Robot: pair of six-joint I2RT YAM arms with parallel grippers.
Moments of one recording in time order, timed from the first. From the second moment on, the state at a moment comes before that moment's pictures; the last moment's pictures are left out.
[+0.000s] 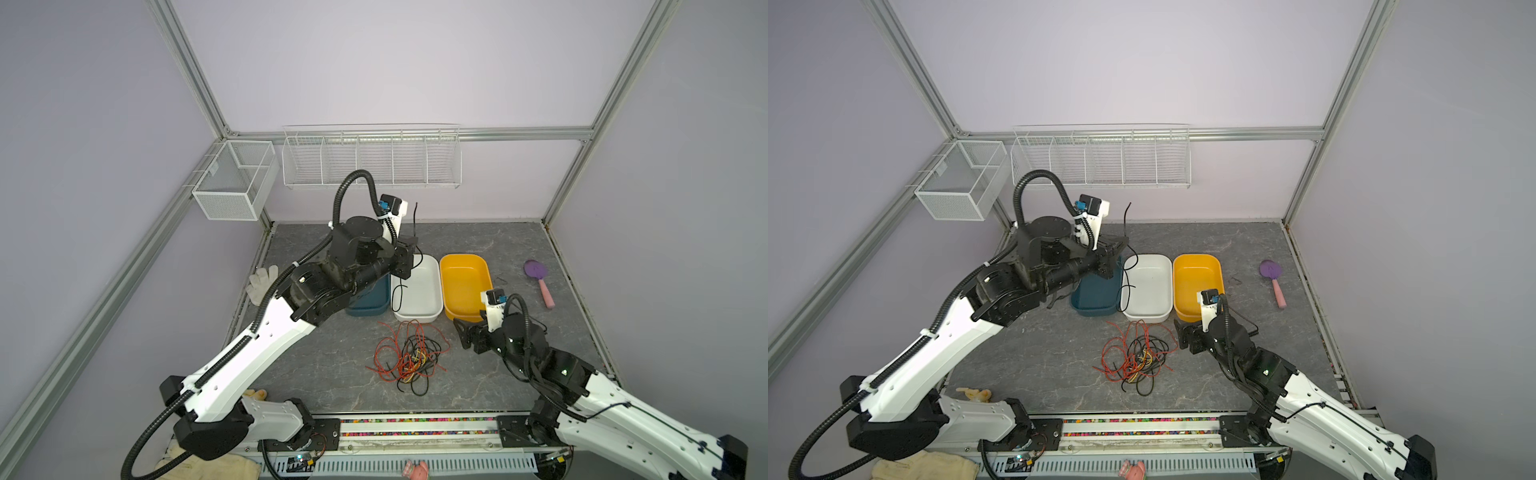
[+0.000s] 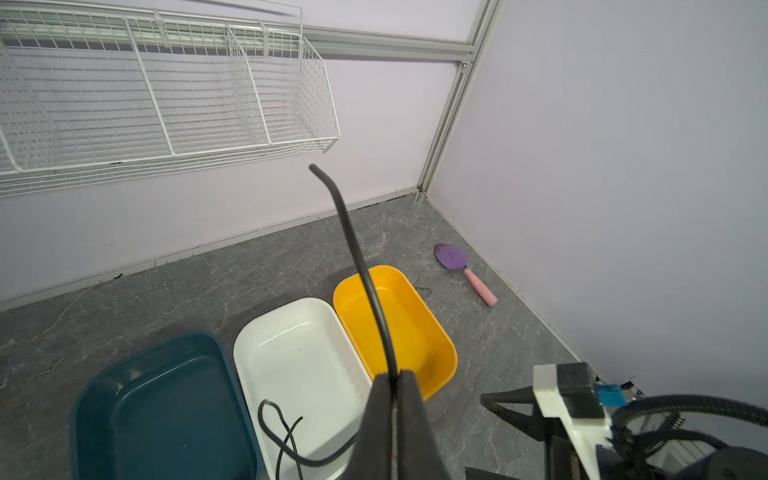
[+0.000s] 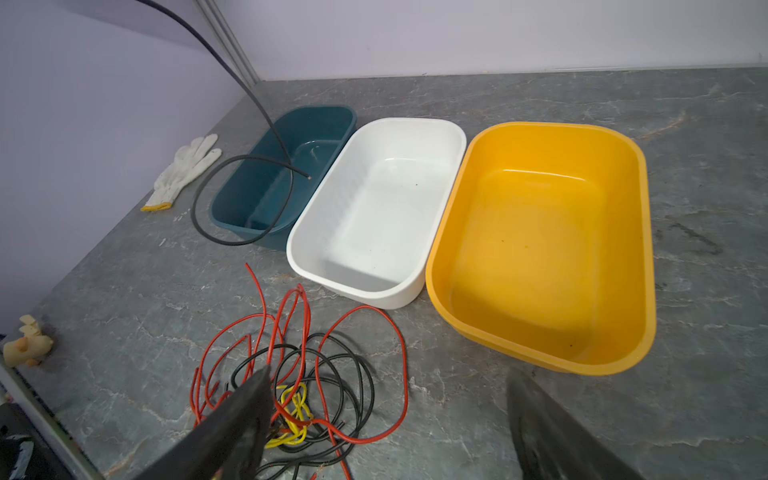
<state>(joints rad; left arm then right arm) -0.91 1.35 1.66 -0.62 -0.13 -0.28 0.85 0.69 0.55 -0.33 0.29 0.43</state>
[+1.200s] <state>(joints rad) -0.83 1.68 1.78 -0.58 -0.13 -0.15 0.85 0.52 0.44 -0.28 0.35 0.45</state>
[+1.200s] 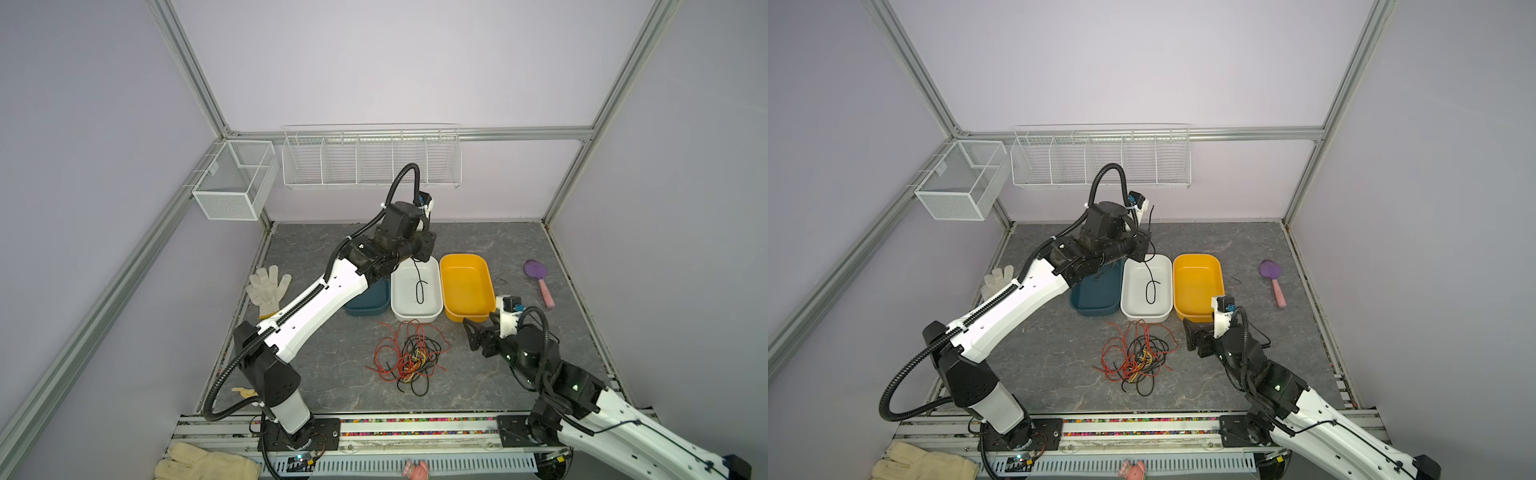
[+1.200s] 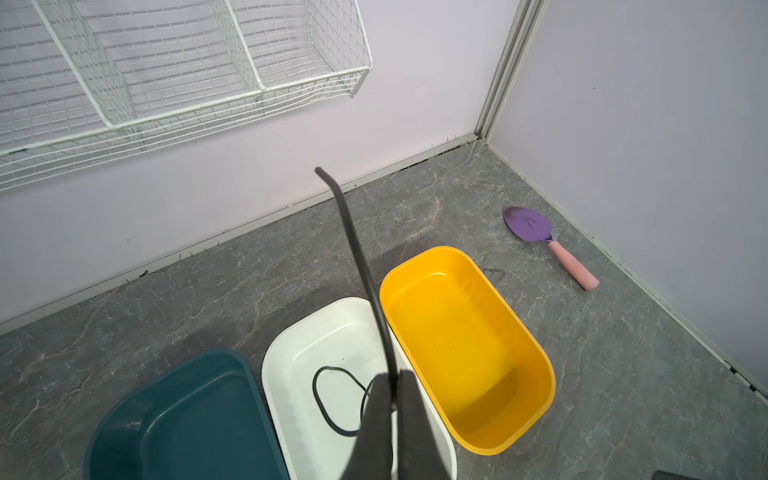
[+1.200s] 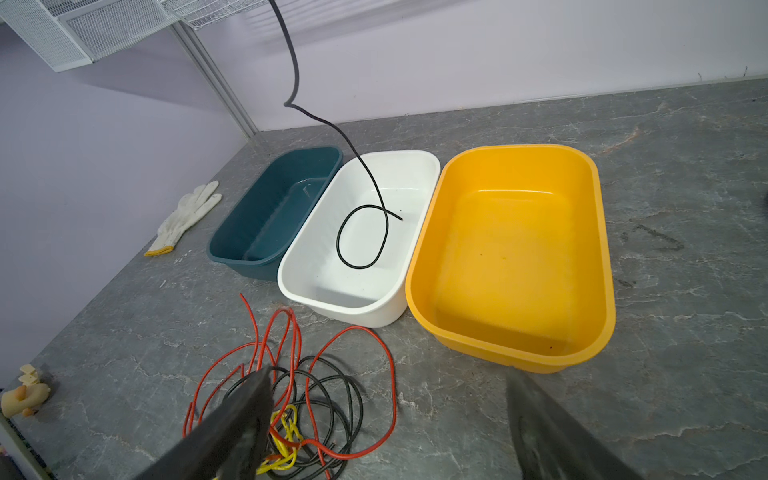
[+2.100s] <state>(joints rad) -0.83 1.71 1.57 -0.52 -0.09 -0.17 0.85 0.52 0.44 -0.27 0.33 0.45</state>
